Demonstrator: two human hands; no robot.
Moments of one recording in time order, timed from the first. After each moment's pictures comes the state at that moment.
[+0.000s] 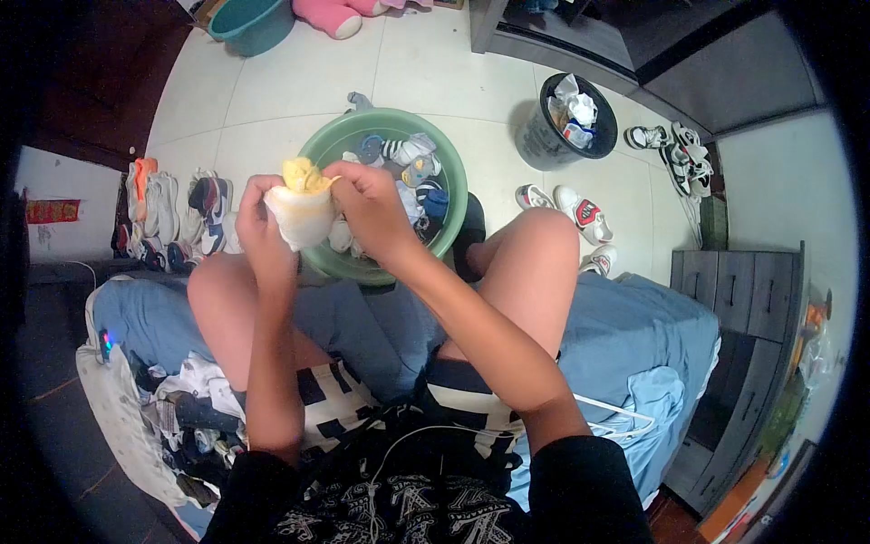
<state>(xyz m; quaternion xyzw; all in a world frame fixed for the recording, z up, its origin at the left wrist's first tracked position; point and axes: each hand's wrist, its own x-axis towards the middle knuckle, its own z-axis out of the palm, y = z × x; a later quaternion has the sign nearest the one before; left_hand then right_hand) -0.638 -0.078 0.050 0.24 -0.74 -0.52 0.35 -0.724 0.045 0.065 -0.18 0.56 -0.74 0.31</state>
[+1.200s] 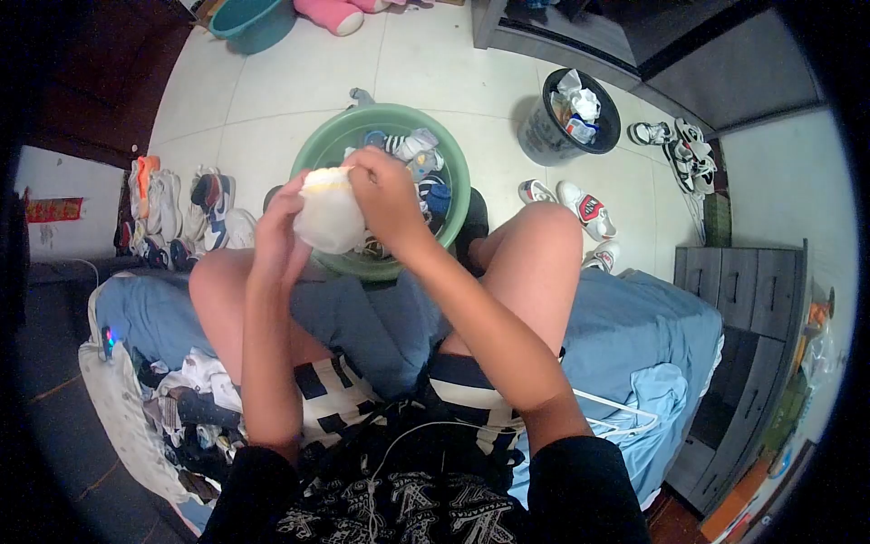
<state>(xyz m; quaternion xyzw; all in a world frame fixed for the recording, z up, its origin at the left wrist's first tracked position) -0.637 -0.077 0.061 0.16 -0.42 -0.89 0.06 -0.739 0.048 0.038 -0.26 0.67 -0.67 0.17</state>
